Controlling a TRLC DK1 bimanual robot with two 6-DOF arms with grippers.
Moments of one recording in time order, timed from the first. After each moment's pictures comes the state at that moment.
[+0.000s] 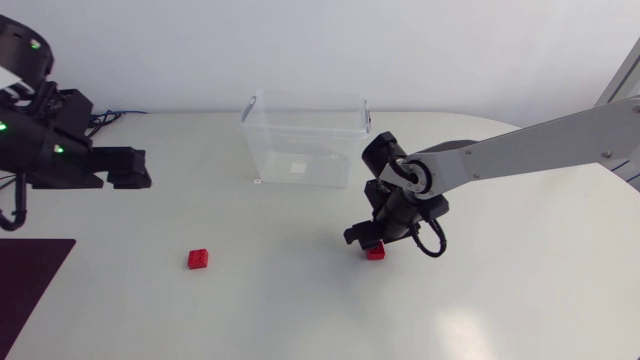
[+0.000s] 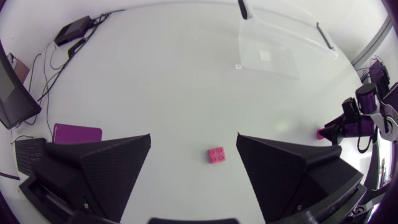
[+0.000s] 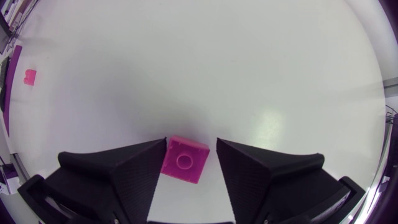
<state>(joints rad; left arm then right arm) -0.03 1.29 1.12 -0.88 -0.02 -0.03 0.48 1.91 1.10 -0.51 0.01 0.16</state>
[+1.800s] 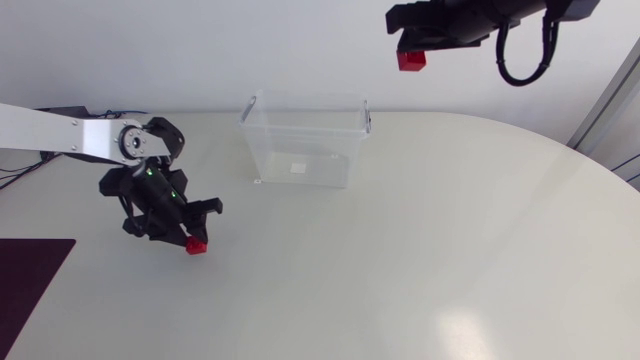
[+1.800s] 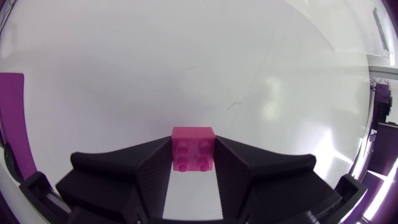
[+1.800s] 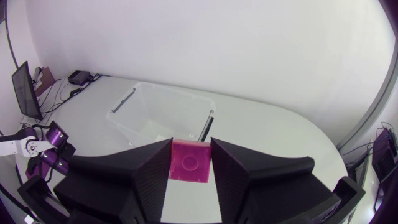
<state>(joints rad) -0.11 1.83 1.13 -0.79 0.14 -0.29 0.39 1.60 1.69 -0.68 0.06 0.08</state>
